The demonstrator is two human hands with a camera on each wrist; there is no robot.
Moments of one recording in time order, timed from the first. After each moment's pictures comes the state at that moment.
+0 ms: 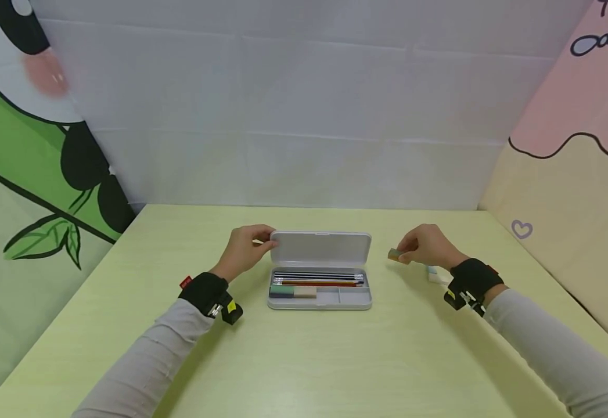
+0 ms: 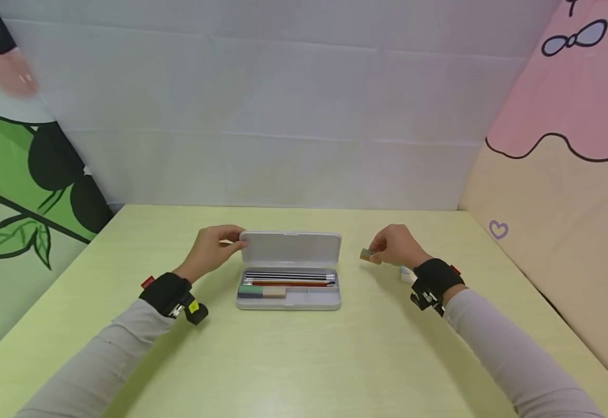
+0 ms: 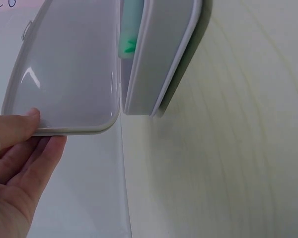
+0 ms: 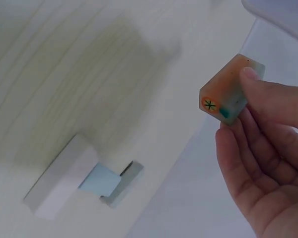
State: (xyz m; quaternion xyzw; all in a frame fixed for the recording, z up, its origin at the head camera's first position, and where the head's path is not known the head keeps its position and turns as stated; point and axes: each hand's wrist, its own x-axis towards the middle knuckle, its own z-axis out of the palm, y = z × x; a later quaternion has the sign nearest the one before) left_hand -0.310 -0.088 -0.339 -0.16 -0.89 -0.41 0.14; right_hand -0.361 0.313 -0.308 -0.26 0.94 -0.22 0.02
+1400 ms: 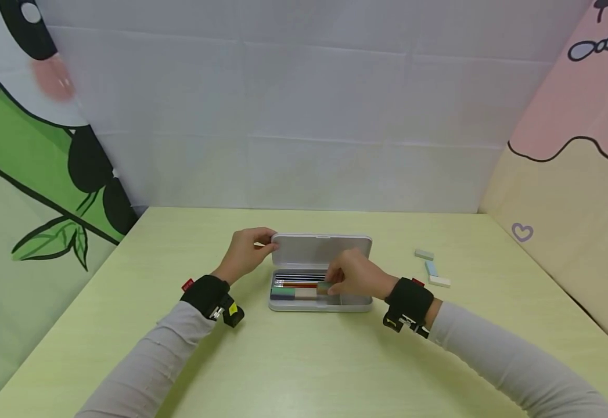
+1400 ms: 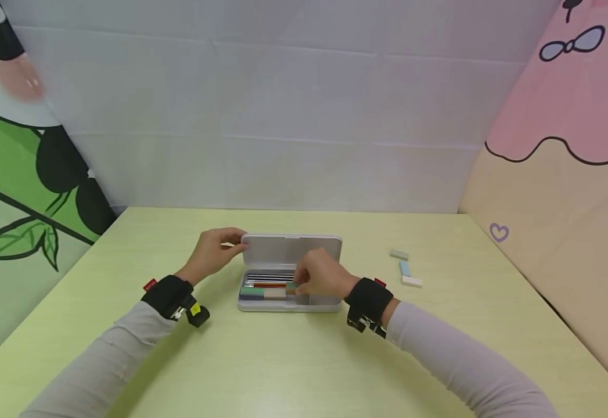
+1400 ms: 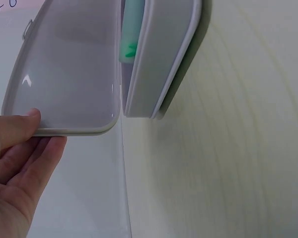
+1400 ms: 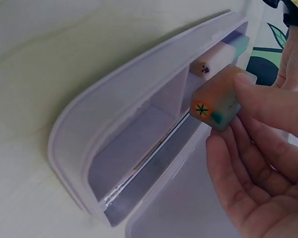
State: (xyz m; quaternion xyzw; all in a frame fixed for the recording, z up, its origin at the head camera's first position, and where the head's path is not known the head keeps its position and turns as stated) left_hand -0.309 -0.084 -0.340 -0.15 -0.89 -0.41 0.14; right_hand -0.306 0.183 -0.313 -0.41 0.88 -0.24 0.06
